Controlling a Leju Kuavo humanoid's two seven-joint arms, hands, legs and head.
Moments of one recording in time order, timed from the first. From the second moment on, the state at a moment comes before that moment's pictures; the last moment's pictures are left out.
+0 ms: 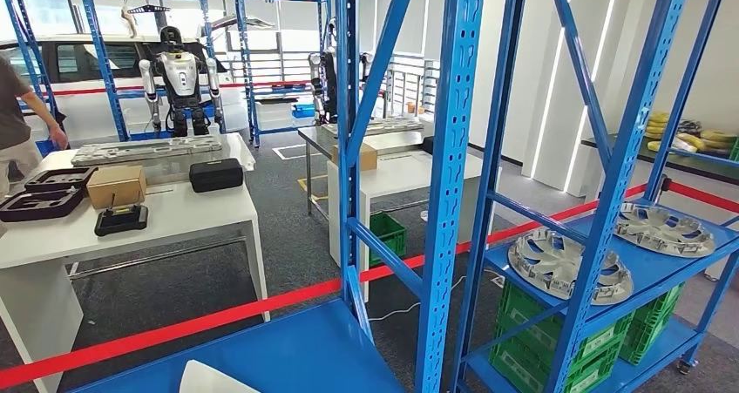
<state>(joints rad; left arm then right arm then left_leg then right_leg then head) -0.16 -0.15 0.90 -0.20 -1.08 0.22 -0.42 -0.66 0.13 0.91 -0.24 1.26 0.07 -0.36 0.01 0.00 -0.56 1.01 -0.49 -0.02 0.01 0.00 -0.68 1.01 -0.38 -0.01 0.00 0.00</state>
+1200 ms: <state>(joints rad) -0.16 -0.14 0.90 -0.20 -1.07 0.24 -0.51 -0.66 0.09 0.84 -0.24 1.18 0.13 -0.34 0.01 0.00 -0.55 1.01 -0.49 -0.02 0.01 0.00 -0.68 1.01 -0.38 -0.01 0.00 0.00</state>
